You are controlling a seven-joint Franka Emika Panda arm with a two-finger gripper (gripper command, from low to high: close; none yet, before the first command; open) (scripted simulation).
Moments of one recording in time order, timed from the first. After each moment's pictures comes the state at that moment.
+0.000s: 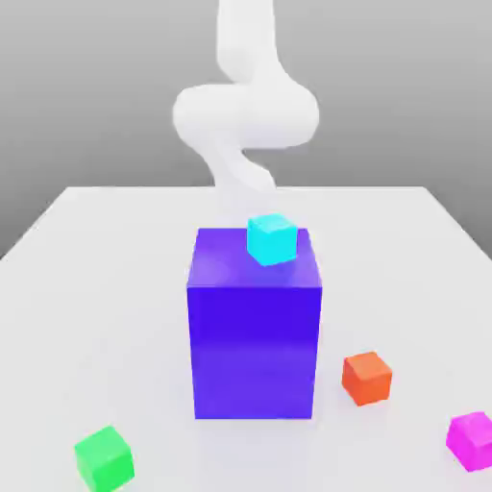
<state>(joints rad) -0.01 -0.71 0.05 -2.30 -0.02 2.32 0.84</state>
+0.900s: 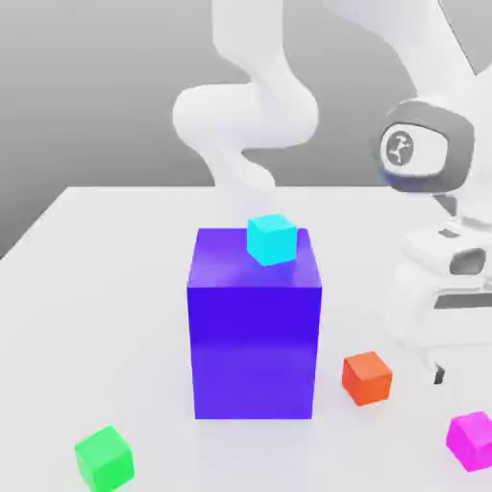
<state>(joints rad) 0.11 0.26 0.38 -2.29 -0.33 2.58 1.30</state>
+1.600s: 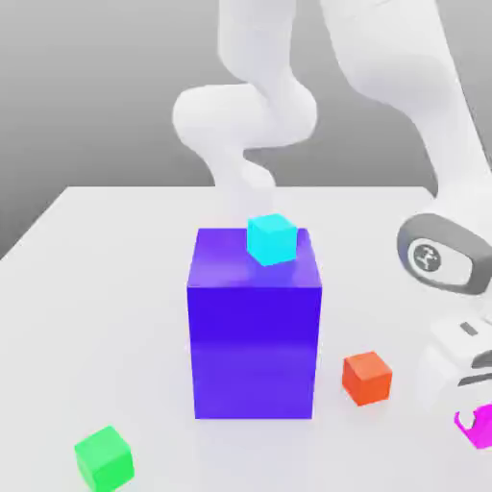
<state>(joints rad) 0.12 0.37 0.35 -2.30 -0.28 2.63 1.34</state>
